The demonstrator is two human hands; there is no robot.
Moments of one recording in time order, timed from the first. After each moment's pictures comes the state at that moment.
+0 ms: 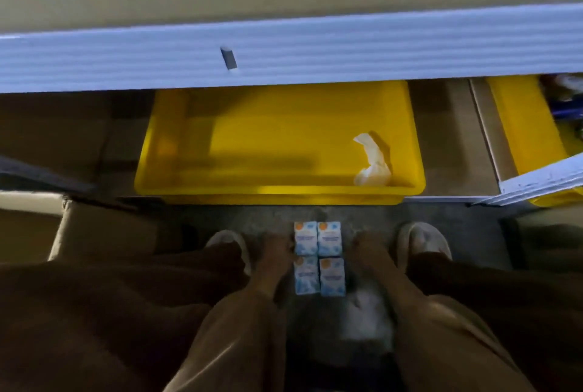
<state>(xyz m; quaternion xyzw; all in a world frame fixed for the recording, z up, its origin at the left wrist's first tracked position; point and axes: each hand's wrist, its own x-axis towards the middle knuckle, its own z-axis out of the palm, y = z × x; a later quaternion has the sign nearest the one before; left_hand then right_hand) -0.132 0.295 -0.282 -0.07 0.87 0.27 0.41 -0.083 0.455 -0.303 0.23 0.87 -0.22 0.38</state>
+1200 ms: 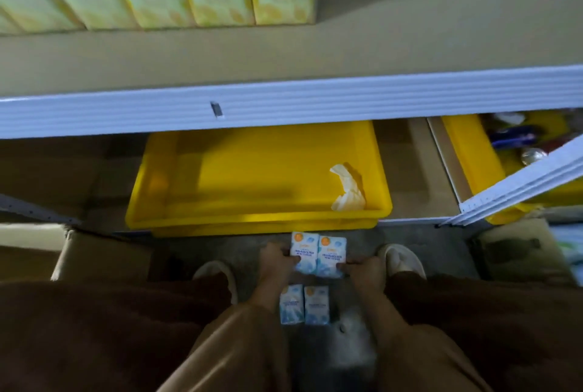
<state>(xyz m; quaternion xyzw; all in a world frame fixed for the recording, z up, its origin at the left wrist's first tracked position) -0.135 0.328 -0.243 -0.09 0.86 0.37 0.34 -0.064 0.457 -0.259 0.51 0.68 -0.51 0.10</state>
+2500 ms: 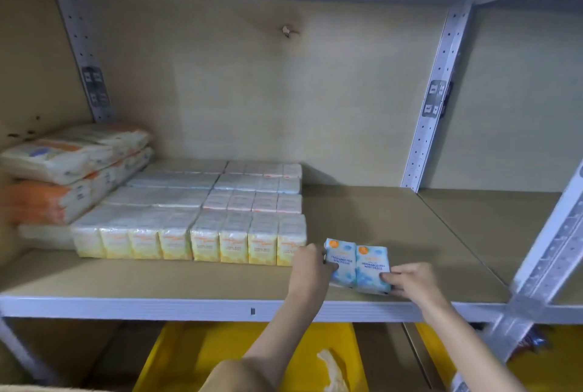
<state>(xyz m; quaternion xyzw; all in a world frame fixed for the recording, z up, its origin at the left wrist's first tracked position) -0.192 0.406 0.100 0.15 0.89 0.41 0.09 -0.124 0.566 0.078 0.33 0.74 -0.57 -0.12</state>
